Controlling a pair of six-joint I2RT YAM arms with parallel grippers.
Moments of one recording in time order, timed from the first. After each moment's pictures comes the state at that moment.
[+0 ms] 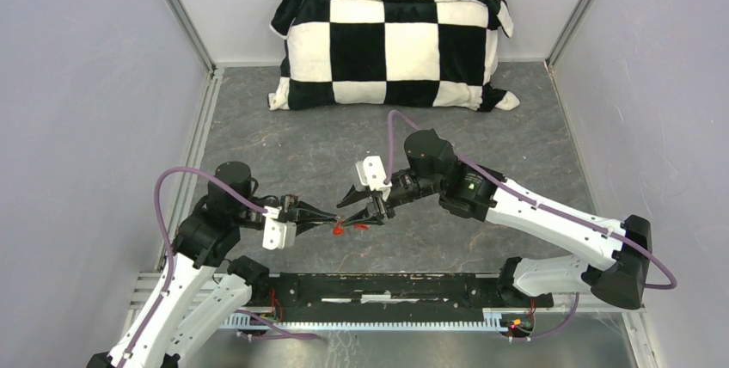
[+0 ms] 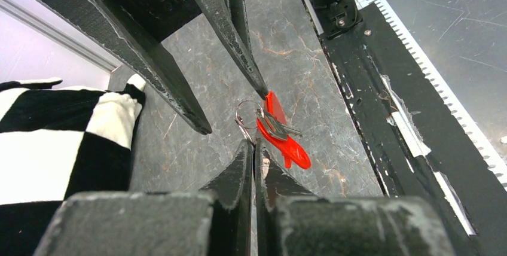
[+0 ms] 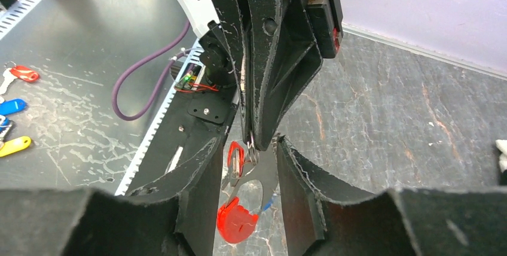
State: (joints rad) left arm -0.46 0.57 0.76 -0.61 1.15 0.93; right arm 1.04 1.24 1.13 -0.18 -0.75 -0.35
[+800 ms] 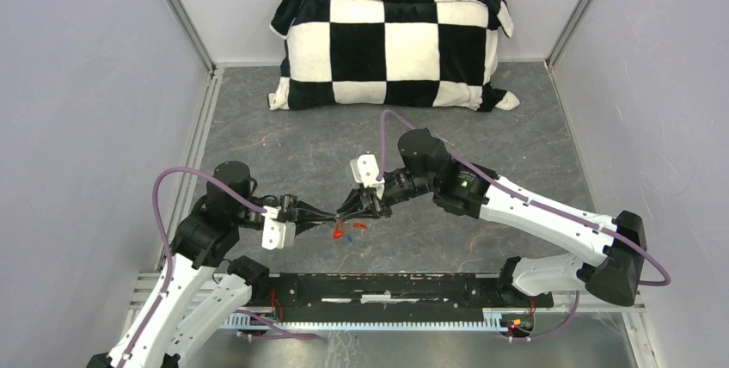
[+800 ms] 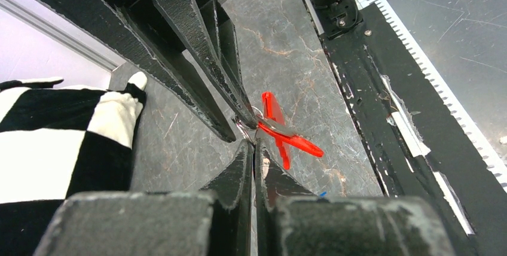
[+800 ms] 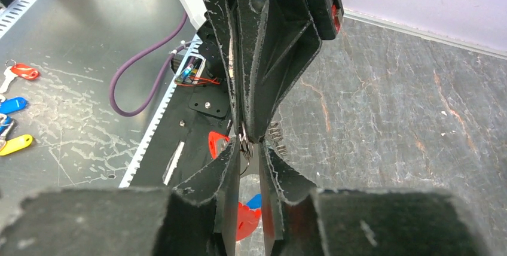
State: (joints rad) left arm -0.46 0.57 0.77 -0.62 1.15 0.93; right arm 1.03 1.28 1.13 -0.17 -0.76 -0.33
